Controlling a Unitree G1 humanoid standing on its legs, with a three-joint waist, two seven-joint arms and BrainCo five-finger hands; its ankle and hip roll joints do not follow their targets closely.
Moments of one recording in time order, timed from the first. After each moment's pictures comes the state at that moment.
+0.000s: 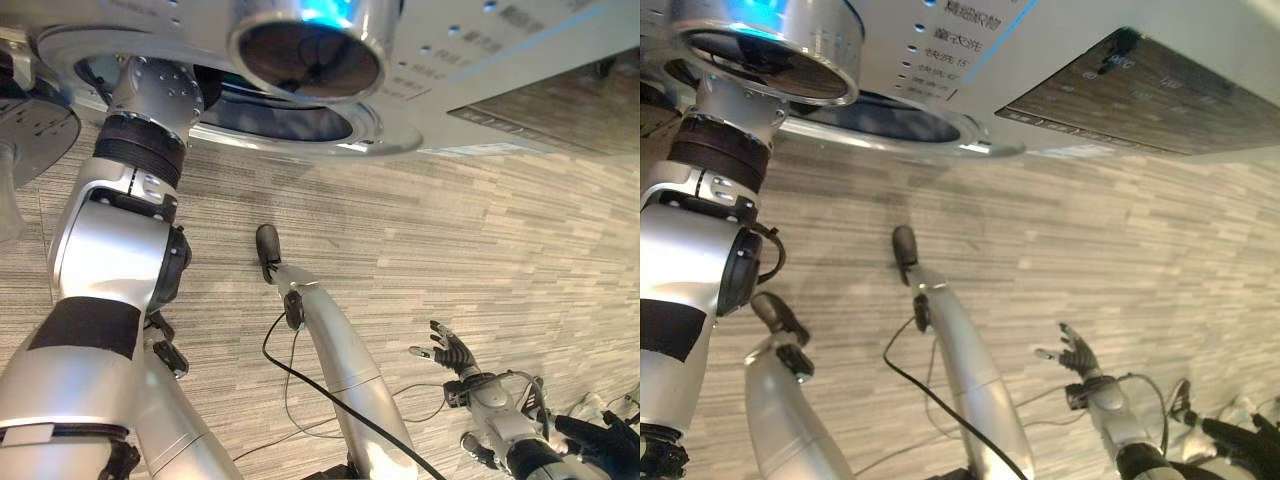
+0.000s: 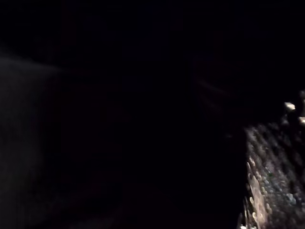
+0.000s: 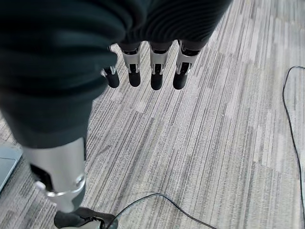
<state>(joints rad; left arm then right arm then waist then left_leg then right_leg) -1.64 0.49 -0.34 1.04 -1.34 -0.33 0.23 -0.12 -0.44 0.26 0.70 0.29 -0.16 -0.02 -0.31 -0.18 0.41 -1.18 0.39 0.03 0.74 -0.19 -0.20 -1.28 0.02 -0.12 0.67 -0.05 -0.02</state>
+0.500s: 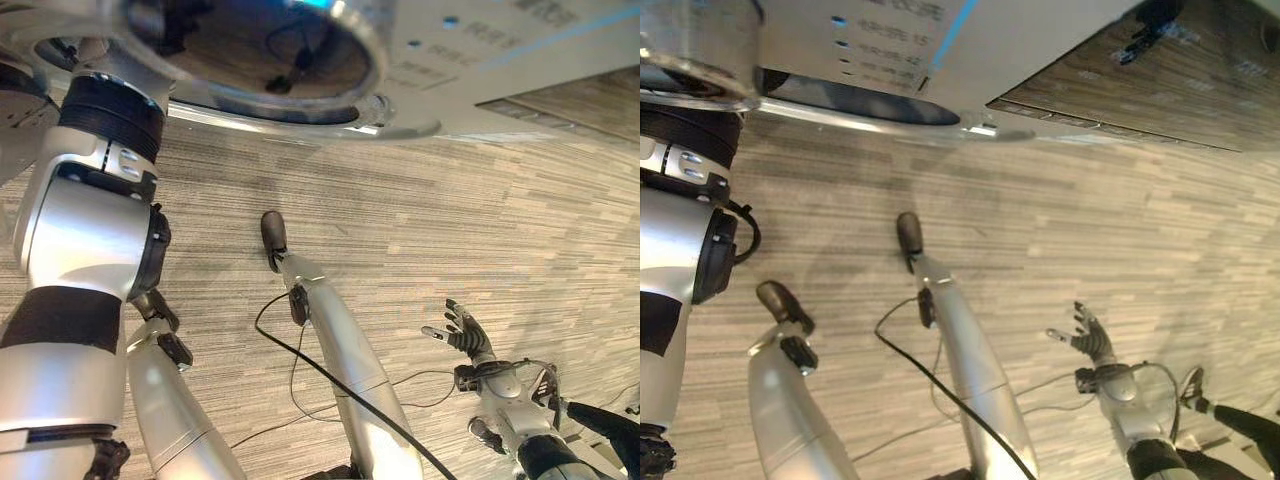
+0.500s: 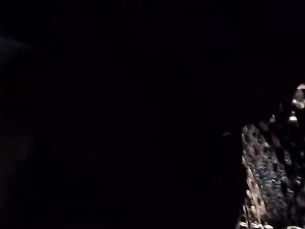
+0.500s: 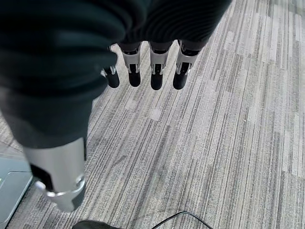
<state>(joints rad) -1.70 0.52 -0.40 1.04 -1.35 -0.37 0.26 -0.09 -0.48 0.21 0.60 0.30 -0.18 -0.09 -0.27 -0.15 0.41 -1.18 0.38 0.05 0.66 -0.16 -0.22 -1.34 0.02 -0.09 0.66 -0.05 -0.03</state>
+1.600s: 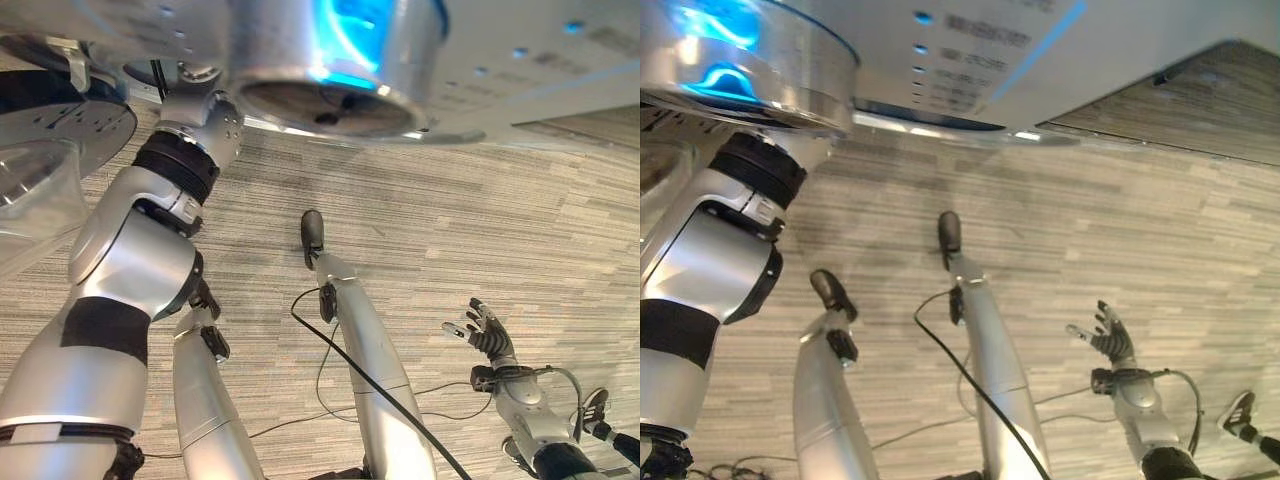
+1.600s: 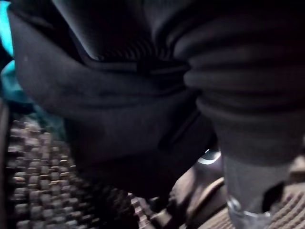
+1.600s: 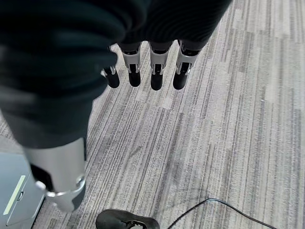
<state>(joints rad) -1.56 0.44 -0.68 1.00 -1.13 -0.24 0.14 -0.06 -0.53 0.20 0.60 0.42 -0.22 -0.11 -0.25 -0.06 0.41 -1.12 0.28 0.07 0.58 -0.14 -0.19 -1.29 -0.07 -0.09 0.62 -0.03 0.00</state>
